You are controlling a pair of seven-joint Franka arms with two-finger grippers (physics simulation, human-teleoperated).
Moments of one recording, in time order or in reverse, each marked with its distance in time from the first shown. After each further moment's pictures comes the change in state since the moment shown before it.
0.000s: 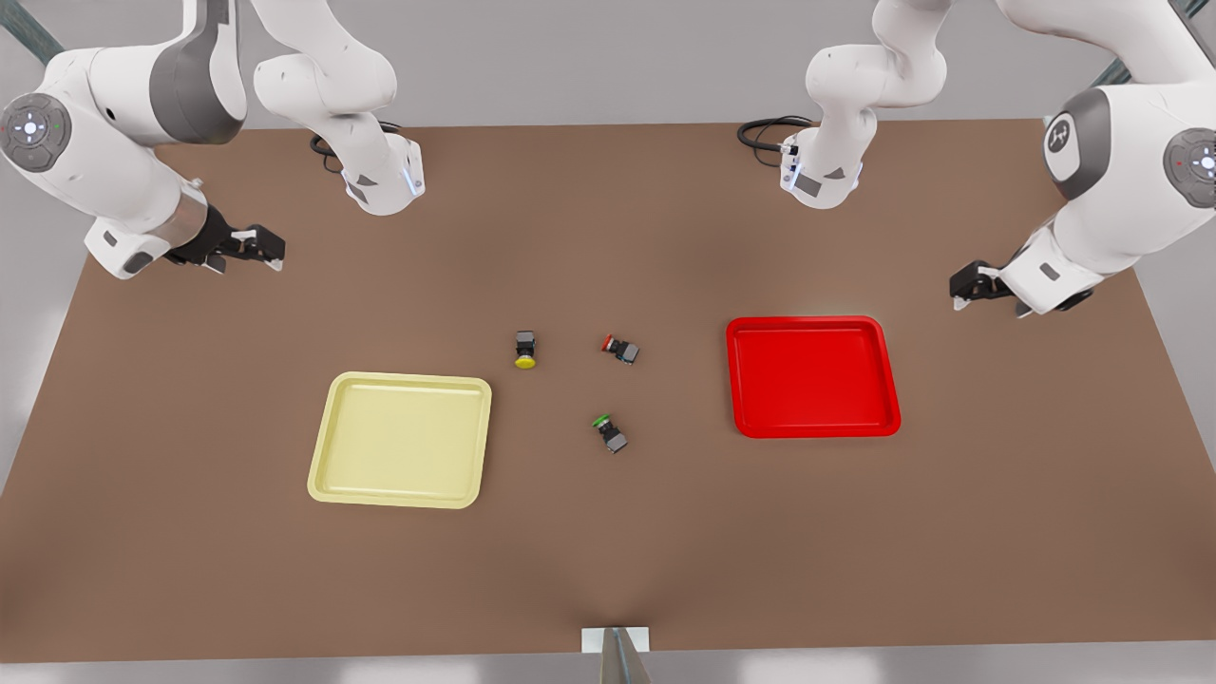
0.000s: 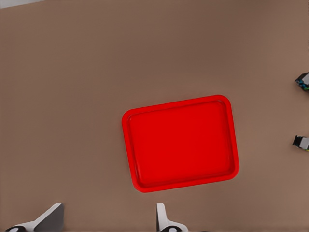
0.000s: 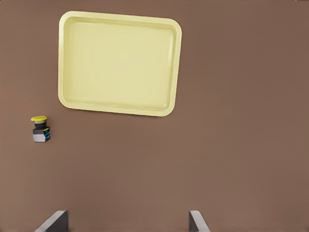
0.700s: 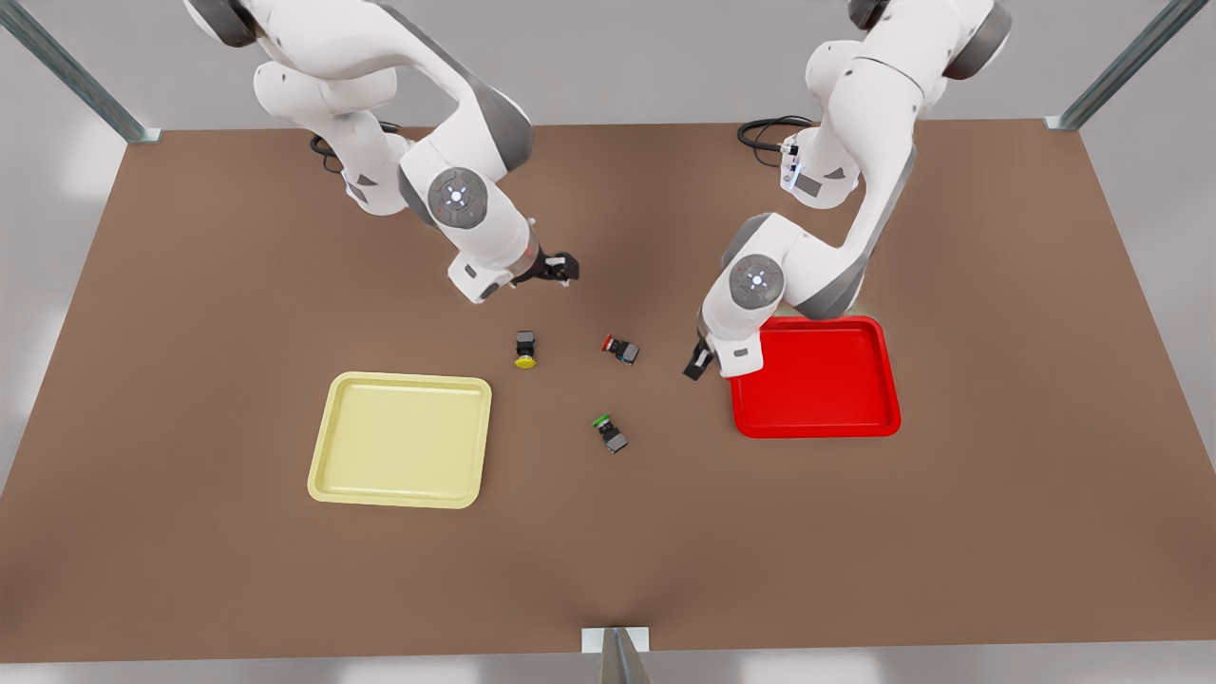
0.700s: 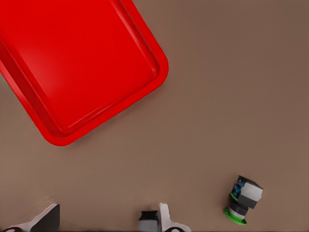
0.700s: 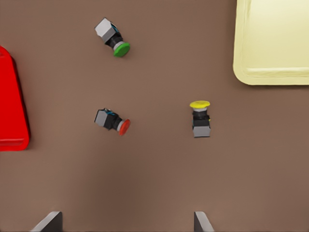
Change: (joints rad) left arm -0.213 0.330 -0.419 -0.250 0.005 0.563 -1.836; right arm 0.089 0.387 0.604 0.021 0.164 0.439 0.702
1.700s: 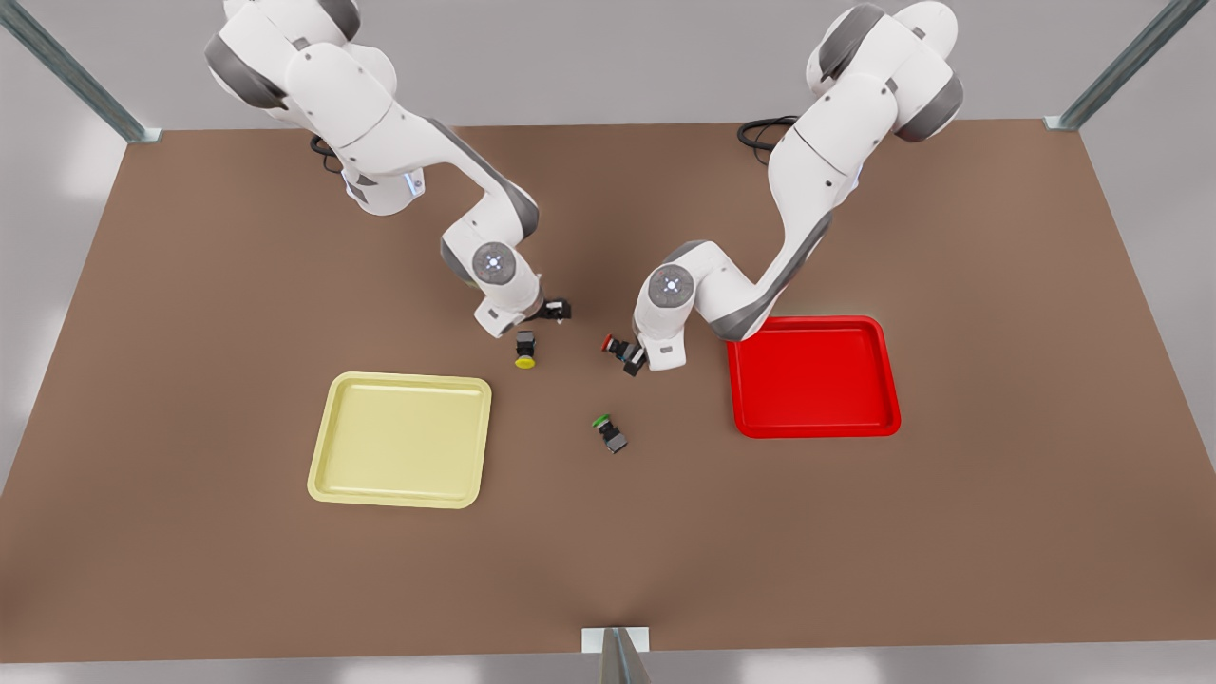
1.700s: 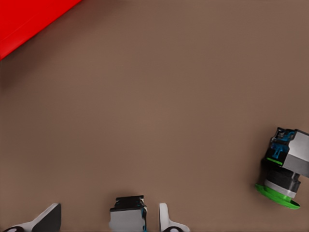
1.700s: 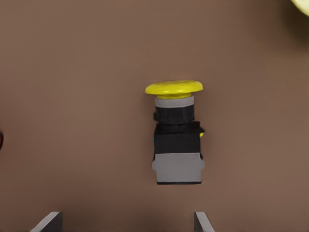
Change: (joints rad) left arm -0.045 0.255 -0.104 -0.042 0.232 0.283 -0.218; right arm 0.036 0.232 -0.021 -0.432 -0.219 0.625 0.056
